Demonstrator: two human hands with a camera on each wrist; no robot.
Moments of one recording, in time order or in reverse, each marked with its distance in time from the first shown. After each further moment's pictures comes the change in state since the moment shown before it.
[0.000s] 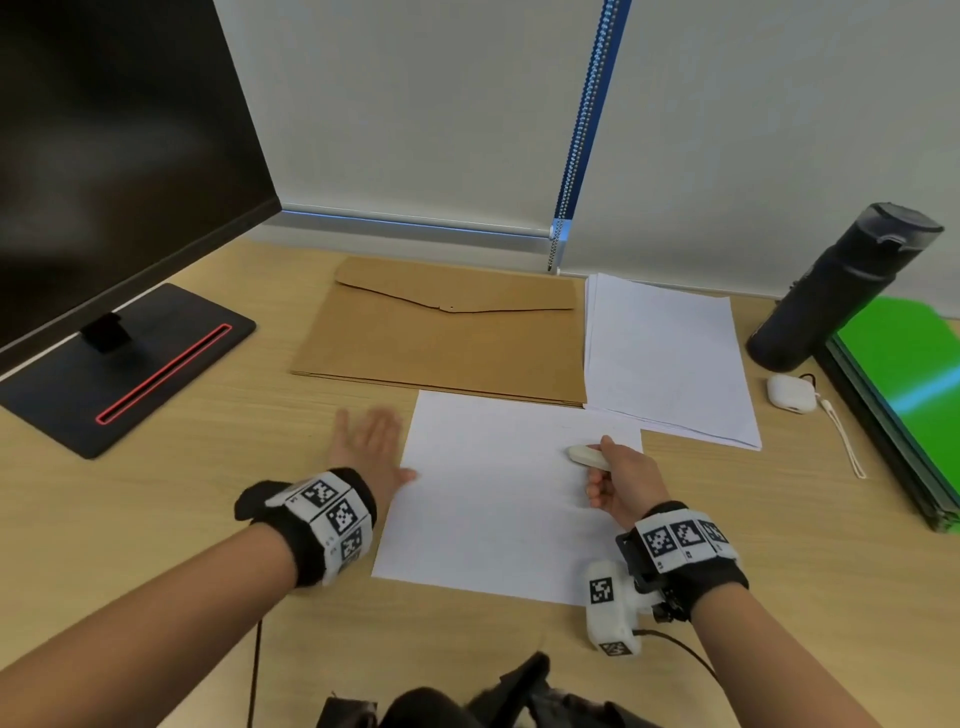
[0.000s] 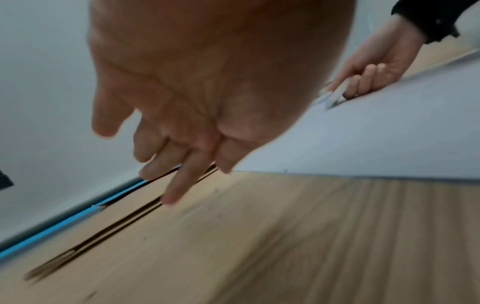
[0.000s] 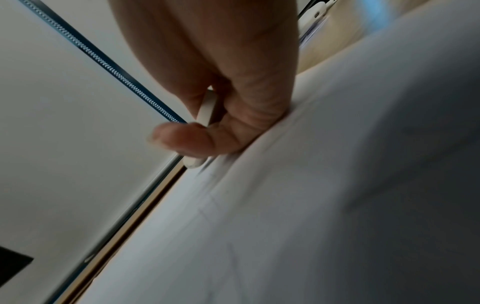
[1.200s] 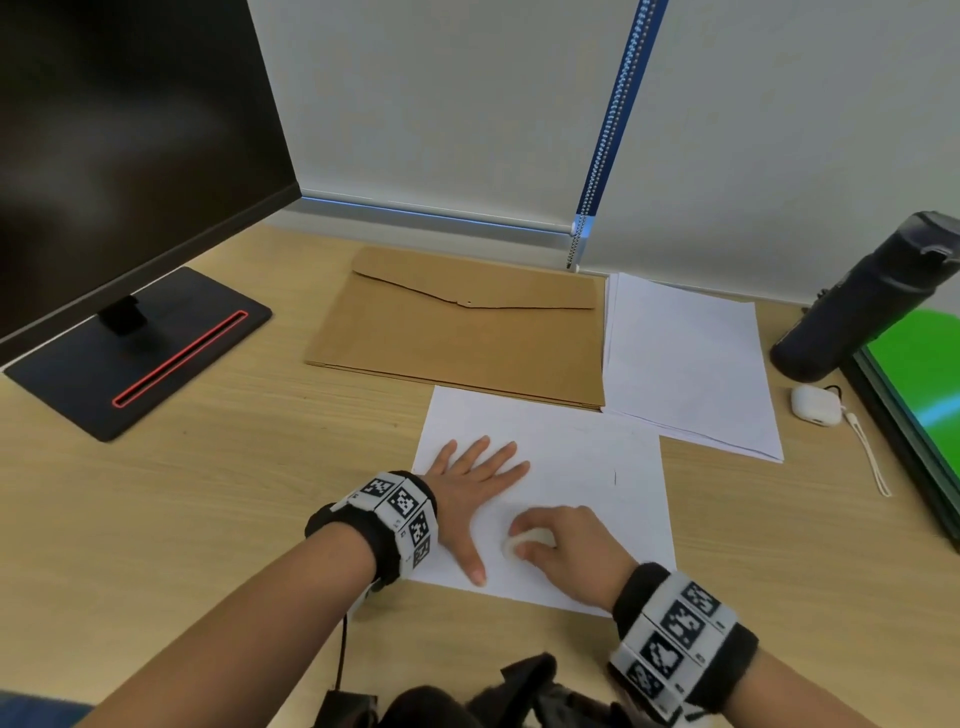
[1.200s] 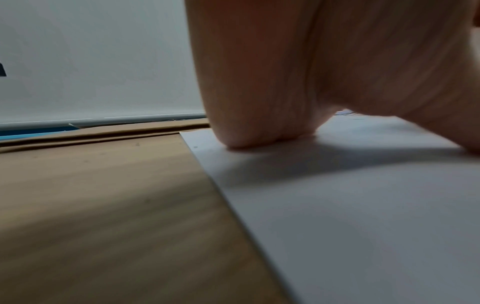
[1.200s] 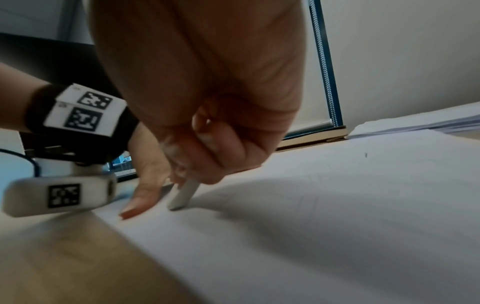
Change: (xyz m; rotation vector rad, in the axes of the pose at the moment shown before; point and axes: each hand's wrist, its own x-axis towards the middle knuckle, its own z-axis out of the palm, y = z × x) left_hand 0.018 0.042 -0.003 -0.348 -0.011 0.657; right_hand -0.063 0.022 0.035 -1.181 -0.481 -0.430
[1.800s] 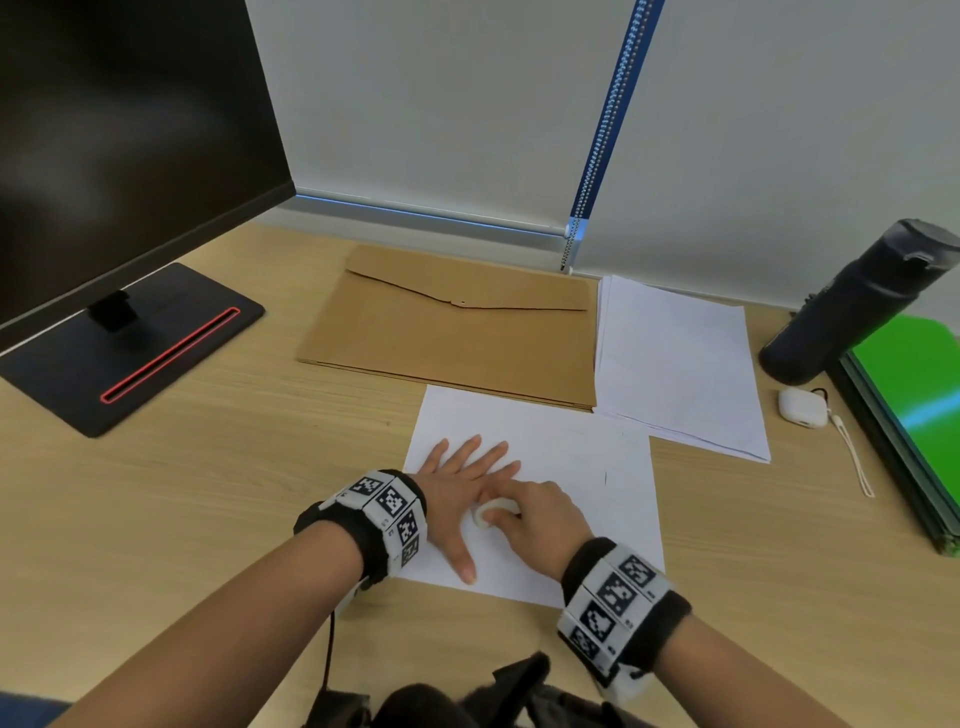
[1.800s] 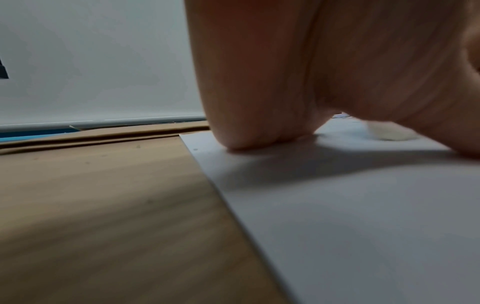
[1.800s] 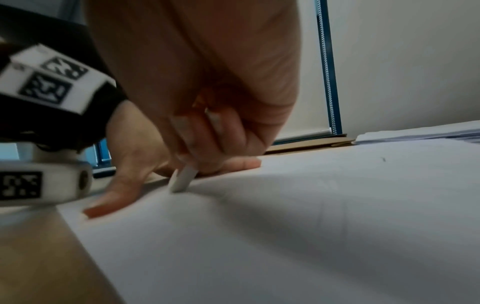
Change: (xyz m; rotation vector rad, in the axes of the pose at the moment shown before) left_hand -0.002 0.001 0.000 -0.029 0.012 0.010; right_hand 0.018 -0.017 0.004 -0.026 0.095 -0.029
